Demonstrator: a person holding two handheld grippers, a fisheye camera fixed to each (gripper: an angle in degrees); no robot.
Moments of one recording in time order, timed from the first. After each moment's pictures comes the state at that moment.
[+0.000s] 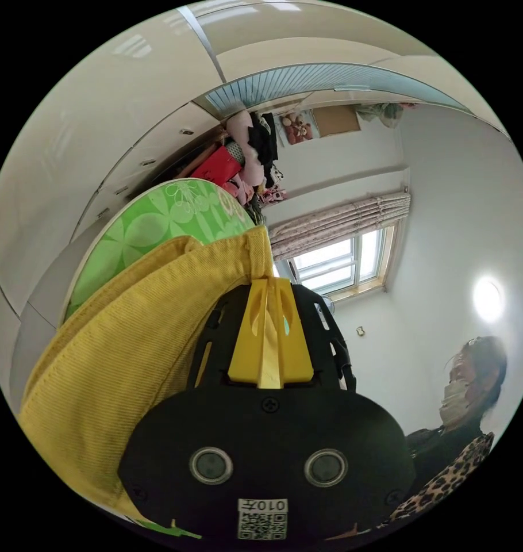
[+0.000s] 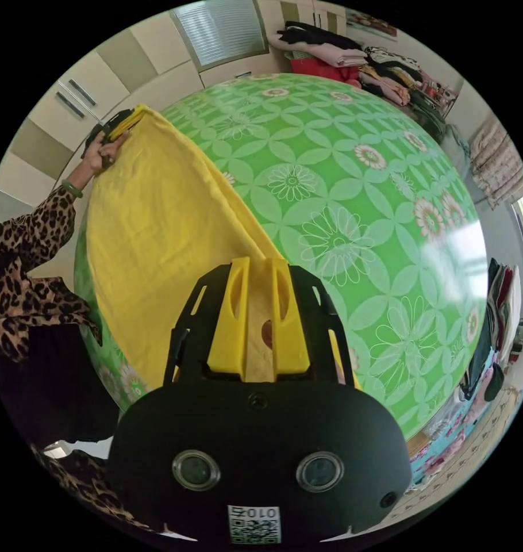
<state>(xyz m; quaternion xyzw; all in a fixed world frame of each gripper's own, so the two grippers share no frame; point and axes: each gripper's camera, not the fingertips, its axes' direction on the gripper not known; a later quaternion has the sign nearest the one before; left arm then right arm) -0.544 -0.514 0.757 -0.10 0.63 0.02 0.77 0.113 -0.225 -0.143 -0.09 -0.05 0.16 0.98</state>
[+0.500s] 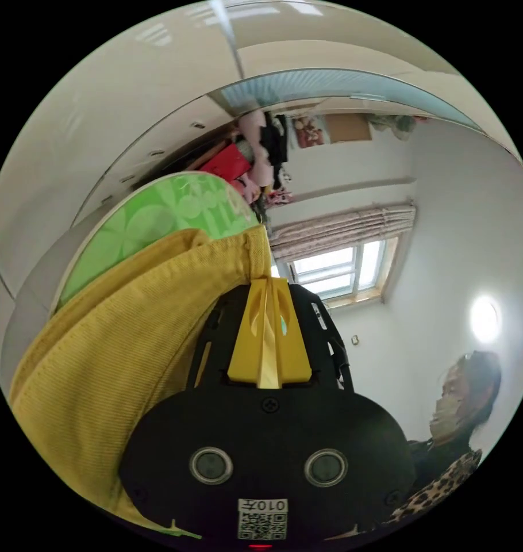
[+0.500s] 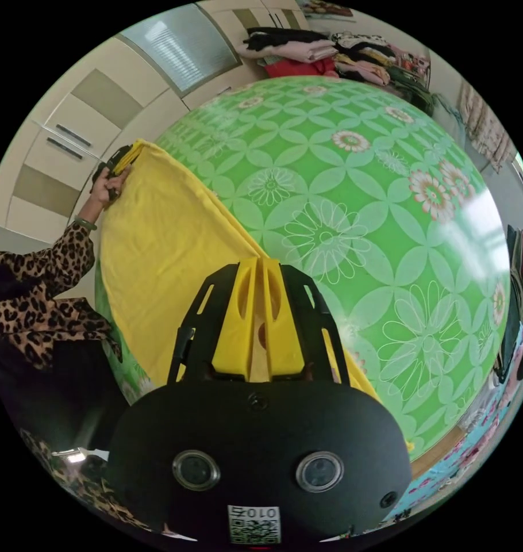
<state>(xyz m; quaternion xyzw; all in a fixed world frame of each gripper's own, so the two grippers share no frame) -0.551 -0.518 0.752 -0.12 0.61 -0.01 0.78 0.113 -0.185 -0.156 -0.06 -0.10 0.24 0.97</state>
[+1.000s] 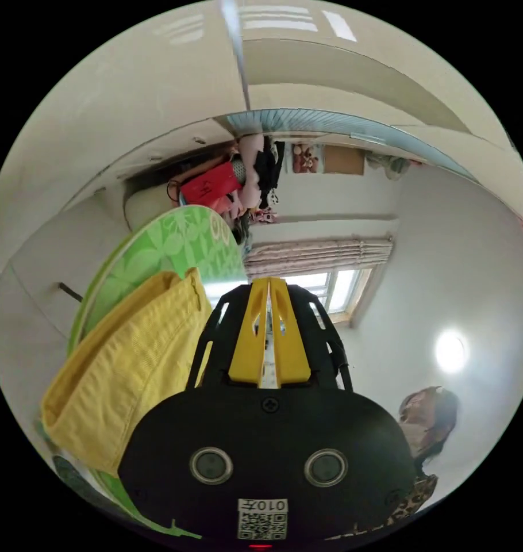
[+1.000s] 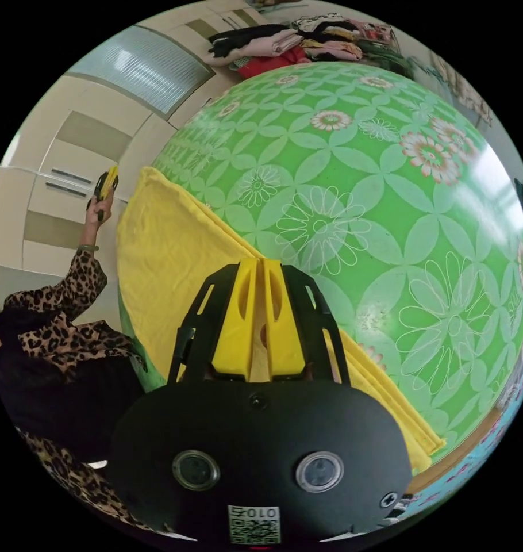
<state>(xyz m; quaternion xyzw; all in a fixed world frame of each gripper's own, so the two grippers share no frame) -0.587 -0.556 0.674 -0.11 0.65 -0.04 0.75 0.085 -0.116 -0.201 -0.01 -0.15 0.33 0.93</state>
